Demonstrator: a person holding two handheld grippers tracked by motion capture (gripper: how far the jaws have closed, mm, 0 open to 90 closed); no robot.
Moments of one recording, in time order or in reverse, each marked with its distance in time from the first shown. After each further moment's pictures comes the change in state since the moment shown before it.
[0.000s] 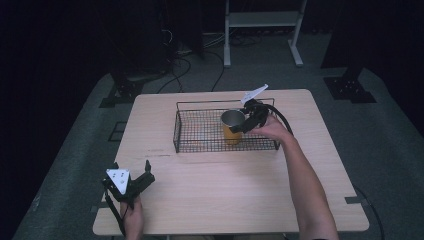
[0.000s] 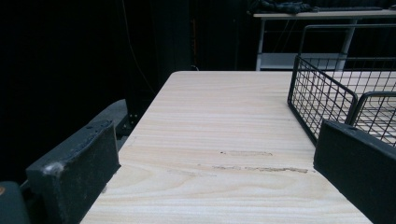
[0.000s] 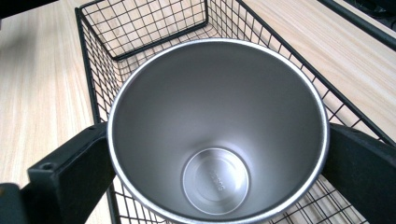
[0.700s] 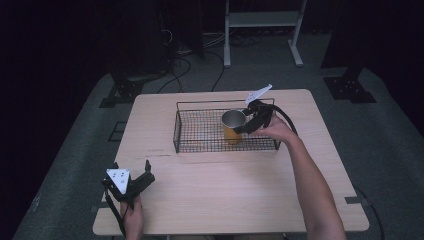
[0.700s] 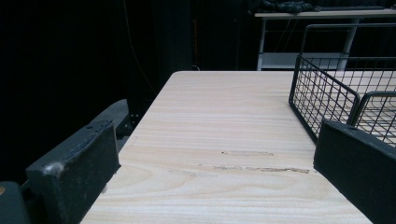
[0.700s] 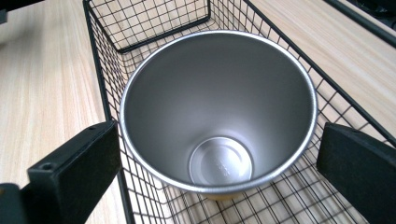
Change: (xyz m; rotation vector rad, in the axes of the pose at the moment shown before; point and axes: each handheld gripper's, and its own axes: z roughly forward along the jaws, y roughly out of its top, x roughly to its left) left arm 0.000 0.000 0.001 -0.001 0.005 0.002; right arm 0.000 -0.006 -0.012 0.007 0.003 -0.015
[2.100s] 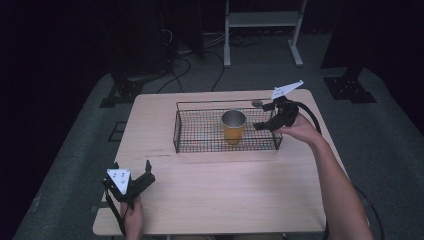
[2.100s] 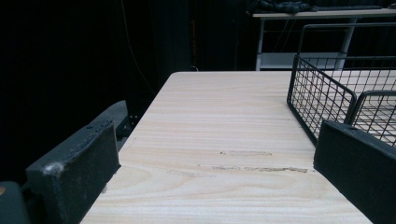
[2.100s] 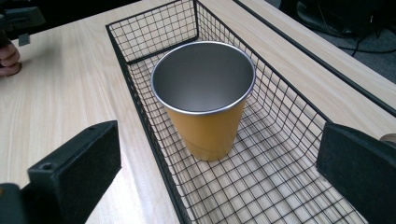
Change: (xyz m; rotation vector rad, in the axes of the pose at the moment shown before) left arm -0.001 0.000 0.000 -0.003 -0.006 0.008; right arm 0.005 -0.021 -0.076 -0.096 -0.047 0.016
